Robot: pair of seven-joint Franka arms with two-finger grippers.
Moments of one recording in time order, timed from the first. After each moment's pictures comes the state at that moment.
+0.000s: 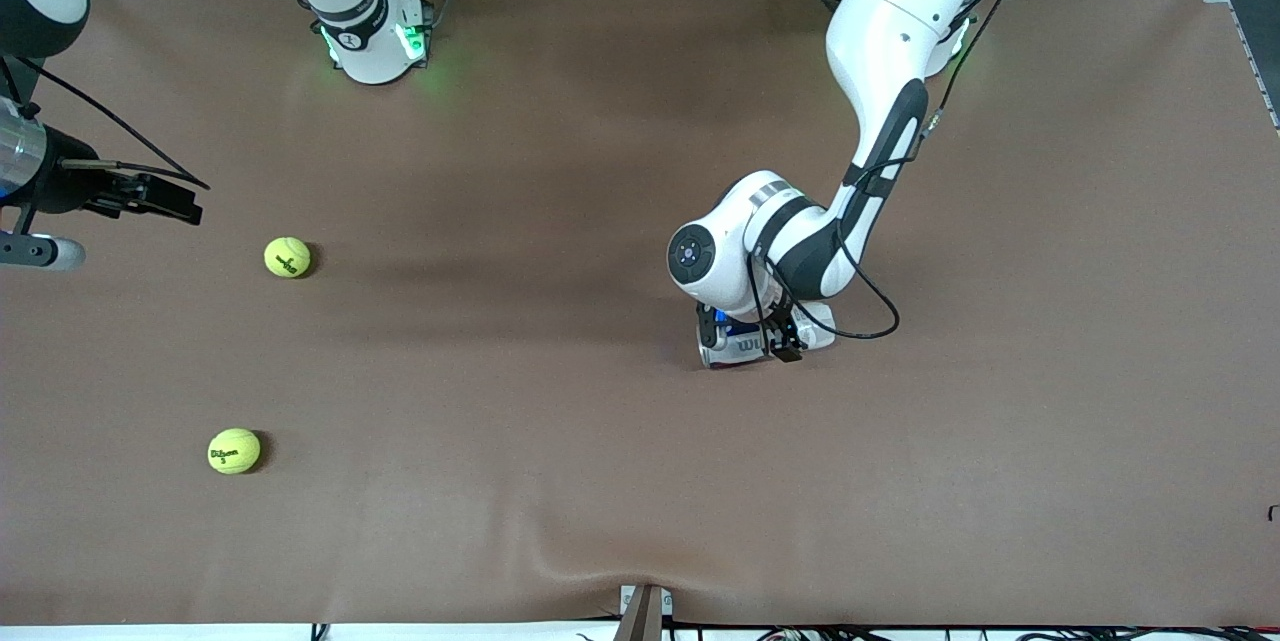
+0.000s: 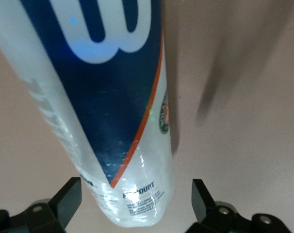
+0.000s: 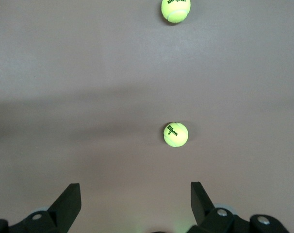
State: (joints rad) left arm -0.60 0.80 -0.05 -1.44 0.48 1.84 0.64; right arm 0.08 0.09 -0.11 -1.57 0.01 1.52 0.07
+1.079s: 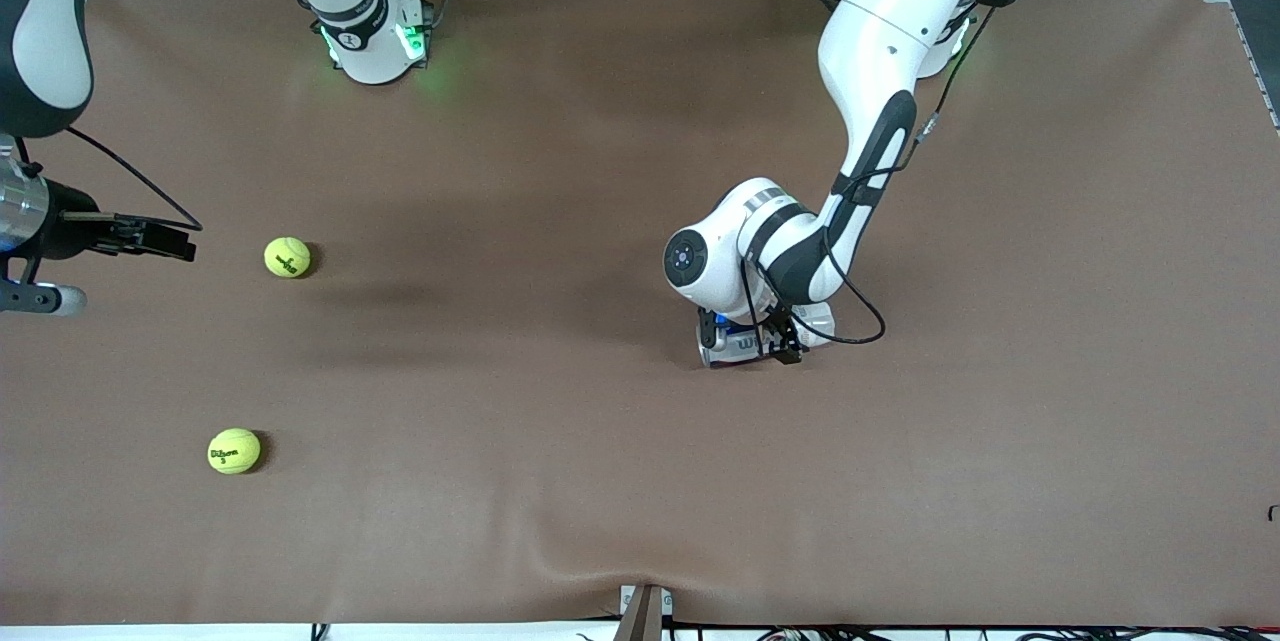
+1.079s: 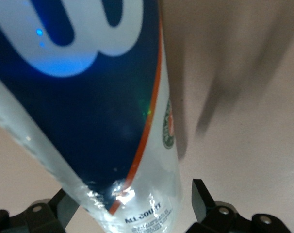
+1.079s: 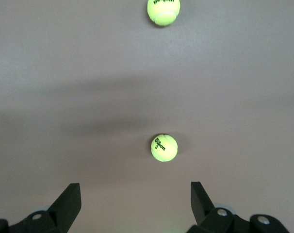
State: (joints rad) left arm -0.61 0.83 -0.05 -1.44 0.52 1.85 0.64; right arm 0.02 0.17 -0.12 -1.61 0.01 1.60 -0.01
